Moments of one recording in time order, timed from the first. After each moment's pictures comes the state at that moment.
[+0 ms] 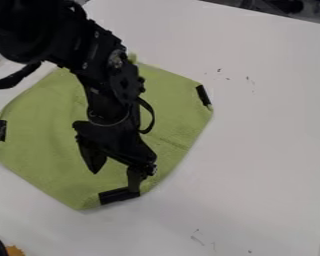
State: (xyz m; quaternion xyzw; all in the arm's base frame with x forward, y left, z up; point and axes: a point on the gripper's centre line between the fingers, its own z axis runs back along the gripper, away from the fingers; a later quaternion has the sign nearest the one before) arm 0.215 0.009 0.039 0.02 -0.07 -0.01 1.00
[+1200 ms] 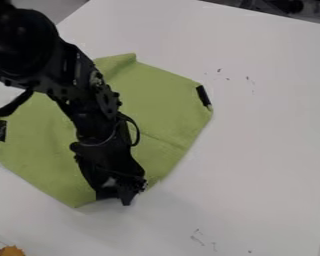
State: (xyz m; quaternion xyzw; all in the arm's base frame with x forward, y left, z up) arm 0.209 0.012 0.004 -0.04 -0.06 -0.03 1.00
